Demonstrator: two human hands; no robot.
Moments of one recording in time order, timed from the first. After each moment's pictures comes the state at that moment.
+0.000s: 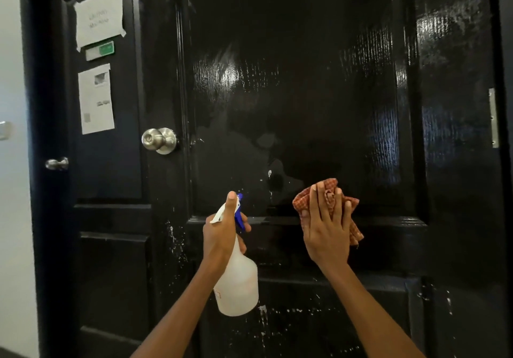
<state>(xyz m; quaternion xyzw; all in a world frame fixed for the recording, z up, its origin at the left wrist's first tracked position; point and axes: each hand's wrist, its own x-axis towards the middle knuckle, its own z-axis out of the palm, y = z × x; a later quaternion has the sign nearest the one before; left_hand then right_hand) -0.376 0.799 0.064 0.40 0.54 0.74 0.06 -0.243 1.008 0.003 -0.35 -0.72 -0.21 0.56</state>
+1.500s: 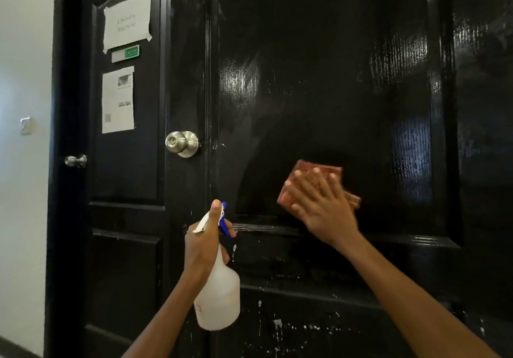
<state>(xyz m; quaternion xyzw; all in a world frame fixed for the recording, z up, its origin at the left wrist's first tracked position) -0.433 0.757 0.059 0.38 0.56 0.74 -0.01 -0.266 1.003 0.089 -0.22 -0.76 -0.39 0.46</state>
